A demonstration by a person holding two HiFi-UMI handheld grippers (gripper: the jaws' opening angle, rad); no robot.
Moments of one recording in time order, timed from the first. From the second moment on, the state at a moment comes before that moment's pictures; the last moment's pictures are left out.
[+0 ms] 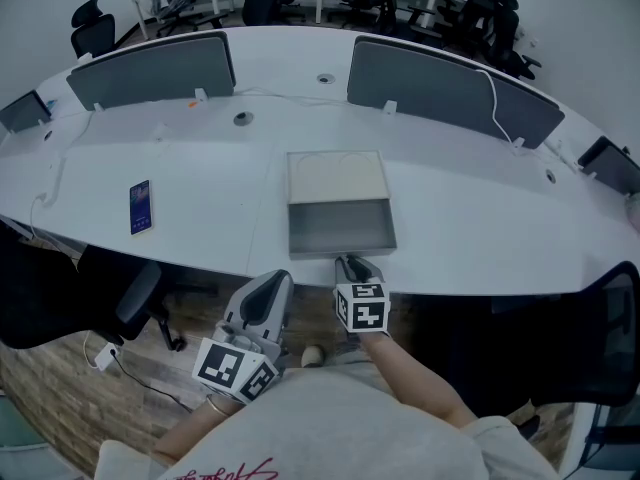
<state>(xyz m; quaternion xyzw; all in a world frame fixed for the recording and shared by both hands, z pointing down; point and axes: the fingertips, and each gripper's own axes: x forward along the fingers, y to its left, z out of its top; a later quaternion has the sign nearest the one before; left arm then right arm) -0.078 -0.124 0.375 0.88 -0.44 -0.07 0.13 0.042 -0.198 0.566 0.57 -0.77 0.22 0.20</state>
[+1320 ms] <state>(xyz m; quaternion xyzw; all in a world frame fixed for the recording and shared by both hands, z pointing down) -0.083 -0.148 0.370 0.88 -0.45 -0.09 0.13 0.045 -0.211 0.561 0.56 -0.77 0.24 0.19</state>
